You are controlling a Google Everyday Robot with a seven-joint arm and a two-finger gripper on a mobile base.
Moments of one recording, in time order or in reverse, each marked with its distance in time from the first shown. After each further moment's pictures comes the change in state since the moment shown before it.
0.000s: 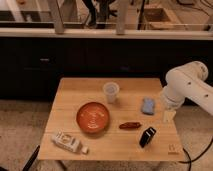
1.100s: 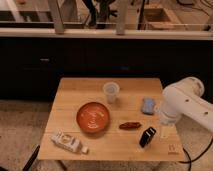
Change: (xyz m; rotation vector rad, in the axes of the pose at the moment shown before) arm -0.023 0.066 0.025 -0.055 -0.024 -0.068
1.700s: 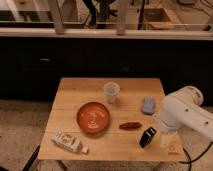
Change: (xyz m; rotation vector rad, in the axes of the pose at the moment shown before) arm -0.005 0.027 0.014 -0.025 -0.008 -0.045
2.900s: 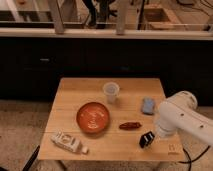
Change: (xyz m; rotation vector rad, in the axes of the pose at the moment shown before) arm -0.013 0.019 0.023 -0.049 -0.010 -0.049
